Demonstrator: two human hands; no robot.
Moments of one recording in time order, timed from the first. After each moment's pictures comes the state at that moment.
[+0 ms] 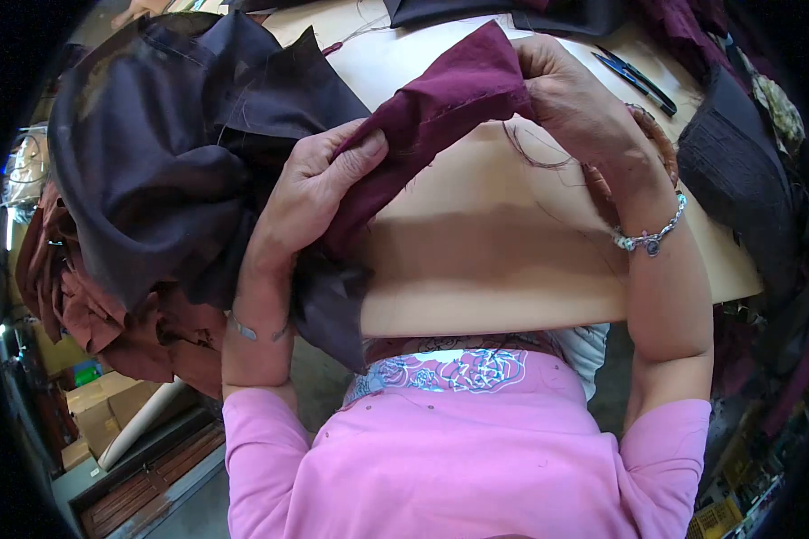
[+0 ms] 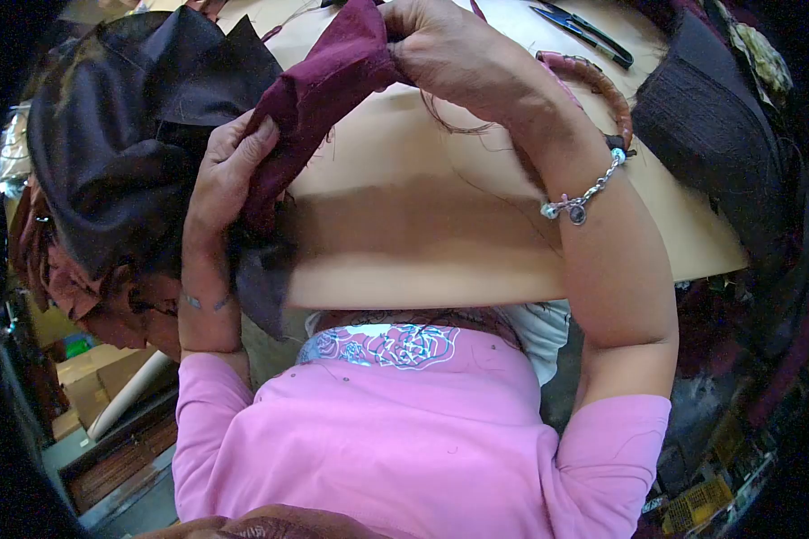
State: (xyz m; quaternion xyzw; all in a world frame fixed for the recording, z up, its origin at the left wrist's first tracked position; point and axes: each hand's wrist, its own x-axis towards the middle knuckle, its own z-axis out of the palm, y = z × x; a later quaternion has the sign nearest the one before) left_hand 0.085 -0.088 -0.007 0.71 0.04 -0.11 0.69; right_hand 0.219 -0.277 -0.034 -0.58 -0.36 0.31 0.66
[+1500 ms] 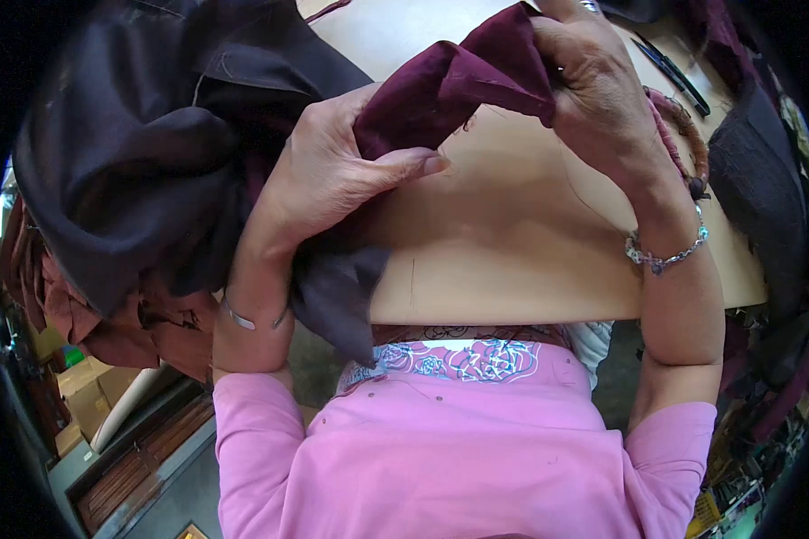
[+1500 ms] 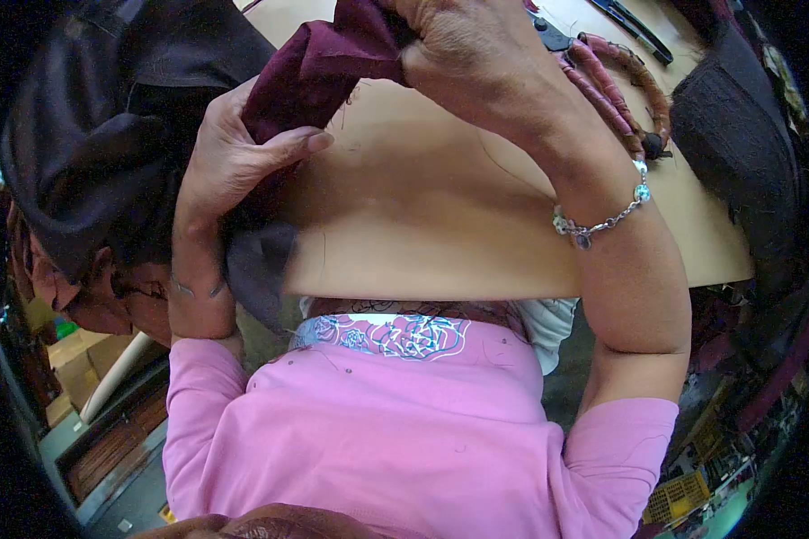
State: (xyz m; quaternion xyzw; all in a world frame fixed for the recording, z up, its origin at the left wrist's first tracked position) left_hand 0.083 -0.094 -0.024 0.83 0.00 -0.03 0.56; right_hand 0.204 -0.265 -0.026 -0.71 -0.55 -0.13 0.42
